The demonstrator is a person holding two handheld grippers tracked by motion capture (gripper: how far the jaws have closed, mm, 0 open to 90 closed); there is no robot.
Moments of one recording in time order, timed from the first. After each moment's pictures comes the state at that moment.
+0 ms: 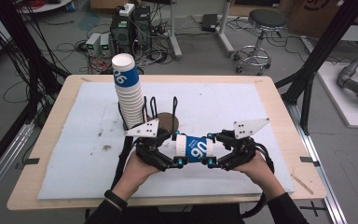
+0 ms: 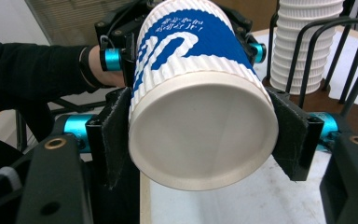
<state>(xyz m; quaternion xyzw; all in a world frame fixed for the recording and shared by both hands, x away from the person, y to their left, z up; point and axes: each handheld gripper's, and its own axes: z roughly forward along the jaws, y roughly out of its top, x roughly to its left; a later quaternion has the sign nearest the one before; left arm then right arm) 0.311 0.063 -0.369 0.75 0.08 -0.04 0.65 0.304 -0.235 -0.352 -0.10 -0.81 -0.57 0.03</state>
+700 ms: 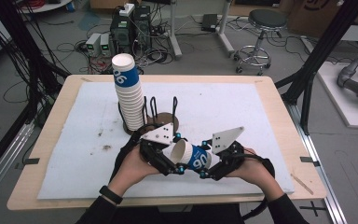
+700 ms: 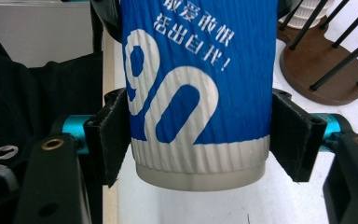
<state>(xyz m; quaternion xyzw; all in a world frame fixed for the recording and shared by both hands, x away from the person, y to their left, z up) 0.304 0.046 -0.345 0.86 0.03 0.03 0.51 0.291 -0.202 -0.353 -0.04 -0.91 -0.40 -0.07</state>
